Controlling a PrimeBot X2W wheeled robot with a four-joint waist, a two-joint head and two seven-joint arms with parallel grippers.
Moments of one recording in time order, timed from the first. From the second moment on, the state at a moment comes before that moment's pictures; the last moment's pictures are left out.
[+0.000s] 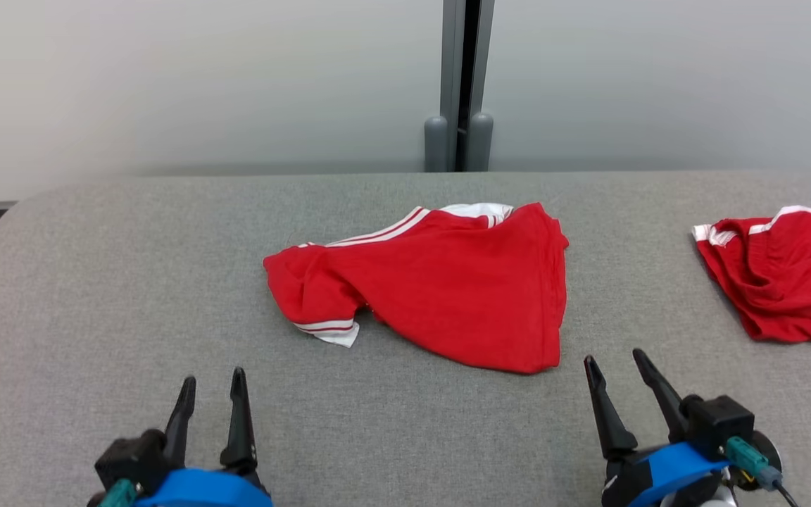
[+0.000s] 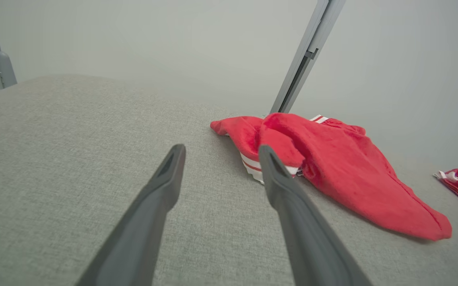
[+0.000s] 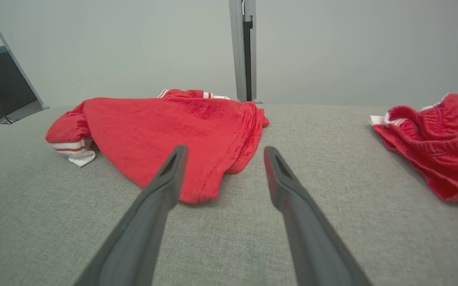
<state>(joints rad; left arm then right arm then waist) -0.05 0.14 -0.22 0.34 -0.49 0.01 -0.26 -0.12 -0.05 0.08 0.40 0.14 0.13 -0.26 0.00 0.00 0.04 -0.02</state>
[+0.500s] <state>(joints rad) 0.05 0.09 -0.16 0.29 -0.40 -0.01 -0.26 -0.08 -0.05 0.12 0.41 0.16 0.13 -0.26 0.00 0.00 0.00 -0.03</state>
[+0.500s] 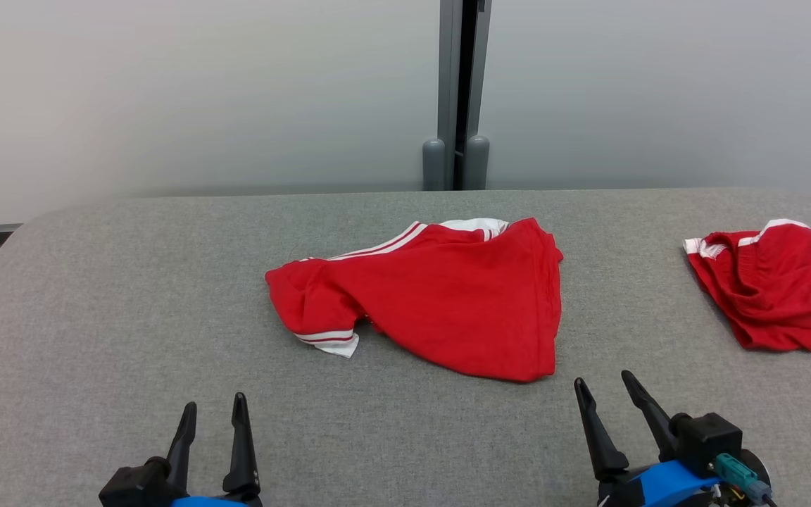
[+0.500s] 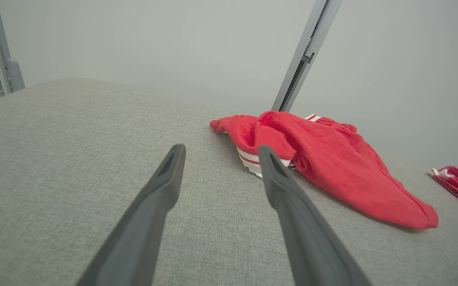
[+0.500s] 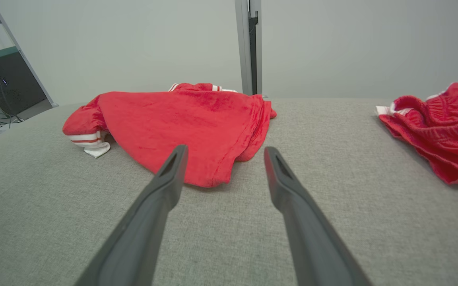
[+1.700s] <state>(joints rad) 0.01 0.06 -0.14 0.32 -0.35 -0.04 -0.26 -0.32 -0.05 0.06 0.72 0.06 0.13 -0.06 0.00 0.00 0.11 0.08</state>
